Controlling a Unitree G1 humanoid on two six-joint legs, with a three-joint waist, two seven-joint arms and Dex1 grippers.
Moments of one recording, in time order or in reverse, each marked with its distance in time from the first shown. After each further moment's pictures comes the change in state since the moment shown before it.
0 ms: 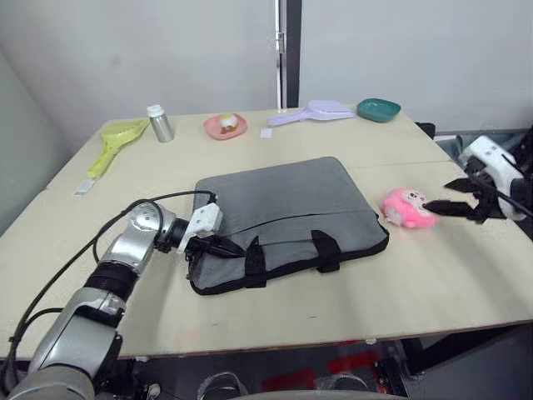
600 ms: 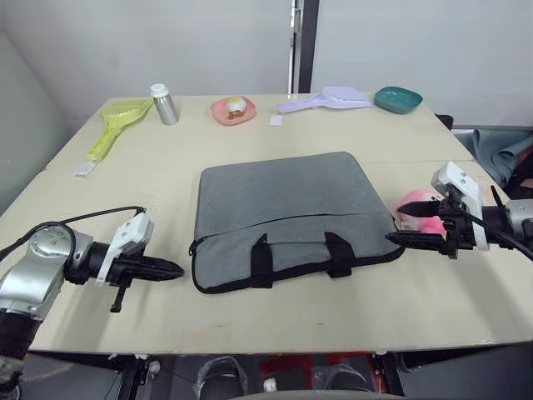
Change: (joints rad) left arm 0.430 0.246 0.307 -0.360 -0.106 0.066 0.069; right arm 0.209 0.096 -0.135 -0.320 0.254 -0.004 0.020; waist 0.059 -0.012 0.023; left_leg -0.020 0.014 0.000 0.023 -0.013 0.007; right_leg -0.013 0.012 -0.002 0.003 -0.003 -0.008
